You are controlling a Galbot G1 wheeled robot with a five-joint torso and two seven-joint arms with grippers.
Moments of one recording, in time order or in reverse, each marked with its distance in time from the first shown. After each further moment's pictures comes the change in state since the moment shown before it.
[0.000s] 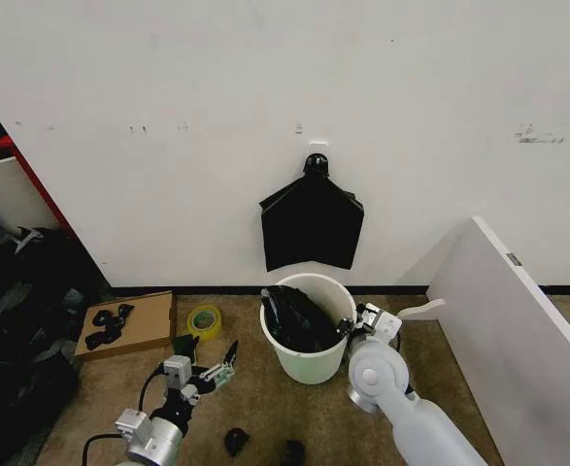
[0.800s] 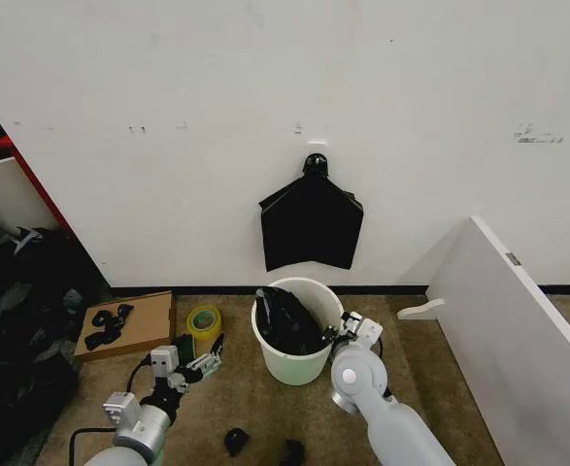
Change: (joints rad) left arm -0.005 0.027 -0.044 -0.008 -0.091 0.083 -0.046; right arm -0.005 0.061 -0.018 -0.071 -0.098 -0.055 -0.072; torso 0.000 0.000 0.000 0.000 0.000
